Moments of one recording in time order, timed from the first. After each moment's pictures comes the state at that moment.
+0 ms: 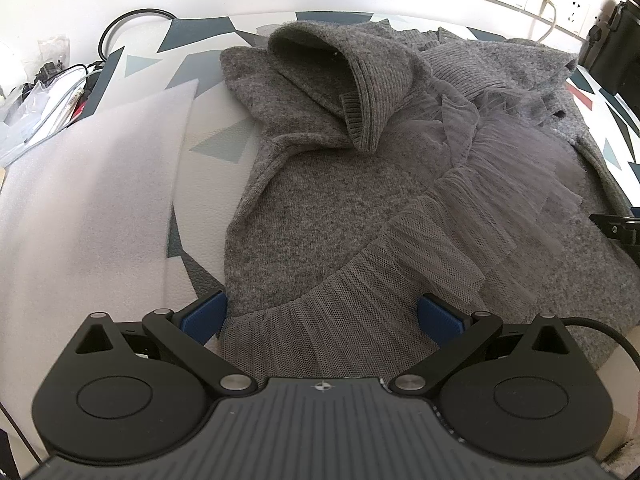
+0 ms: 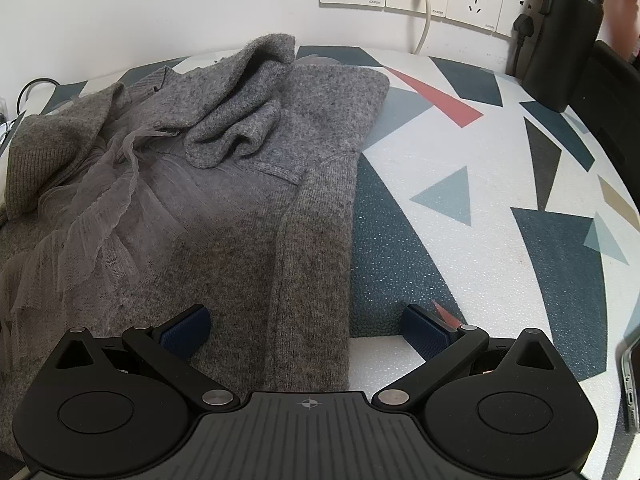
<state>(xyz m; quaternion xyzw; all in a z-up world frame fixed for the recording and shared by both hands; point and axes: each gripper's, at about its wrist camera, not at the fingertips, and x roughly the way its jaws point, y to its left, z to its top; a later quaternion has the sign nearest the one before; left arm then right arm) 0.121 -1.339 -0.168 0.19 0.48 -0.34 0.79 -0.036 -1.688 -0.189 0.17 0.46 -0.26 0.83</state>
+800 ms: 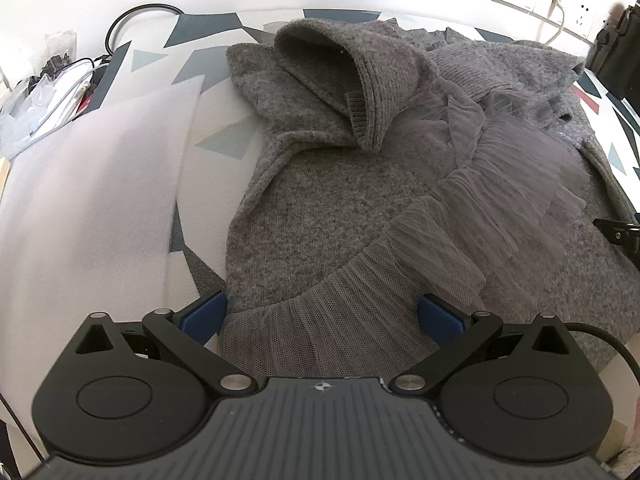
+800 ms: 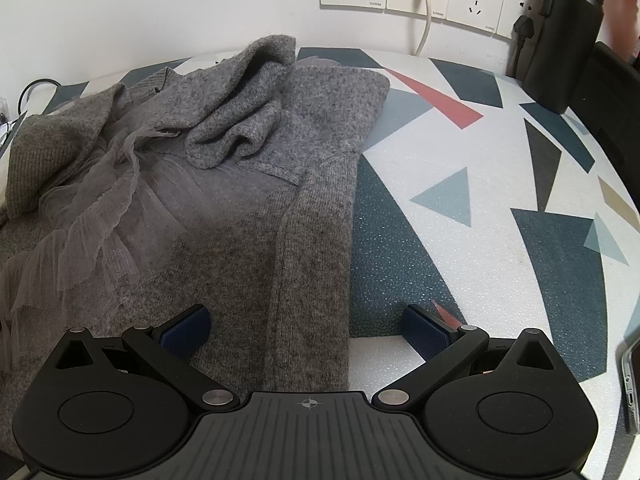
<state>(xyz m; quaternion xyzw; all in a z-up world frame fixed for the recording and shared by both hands) 0.121 -1.340 -0.168 0.19 0.49 -0.32 0.79 -0.038 -1.687 -0.189 0.17 0.46 -0.26 0.83</state>
